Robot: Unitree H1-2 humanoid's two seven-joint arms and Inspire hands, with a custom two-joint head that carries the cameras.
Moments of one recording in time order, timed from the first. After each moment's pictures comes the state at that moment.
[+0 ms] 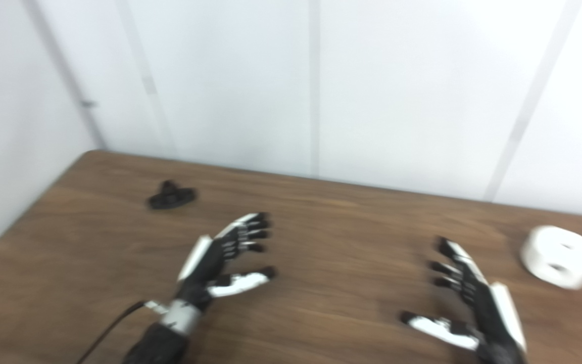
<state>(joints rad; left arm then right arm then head) -0.09 0.11 -0.02 0.05 0.10 -0.26 -0.11 -0.06 -0.16 0.02 -0.13 -0.16 0.00 0.07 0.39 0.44</state>
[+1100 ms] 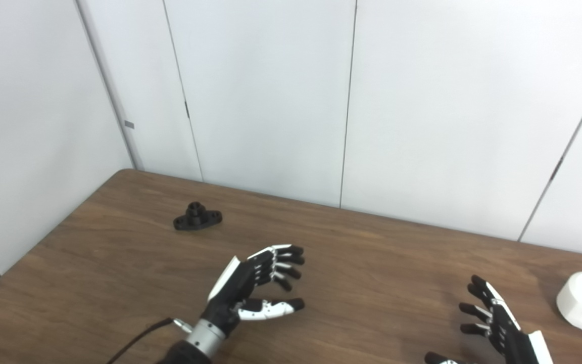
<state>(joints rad) -0.10 0.20 -0.01 -0.02 0.03 -0.12 -0.17 -0.05 -0.16 0.02 -0.17 -0.20 0.02 0.07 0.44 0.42</state>
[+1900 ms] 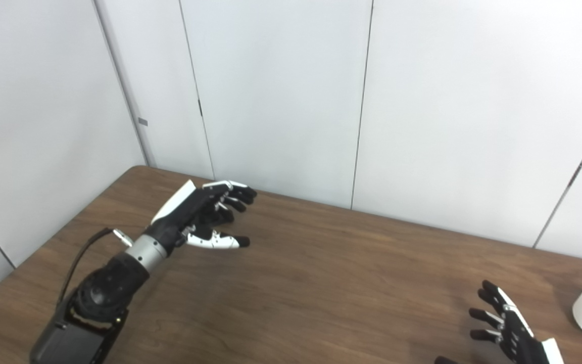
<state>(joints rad) -0.24 0.48 0.10 -0.21 0.19 0.16 -0.23 -0.05 -0.17 0.02 -0.17 -0.19 0.02 0.08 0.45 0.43</state>
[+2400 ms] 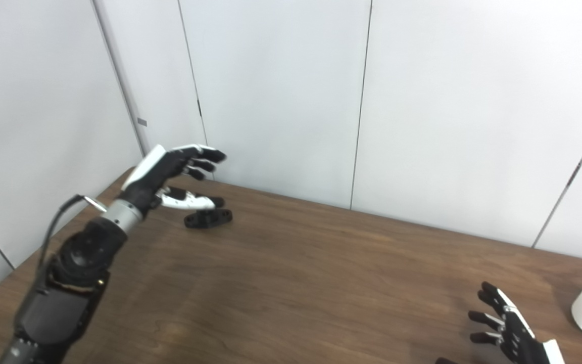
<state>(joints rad) -0.33 0.57 0.19 -0.13 0.20 0.21 -0.20 -0.05 -0.17 0.01 -0.18 -0.18 0.03 0.08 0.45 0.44</state>
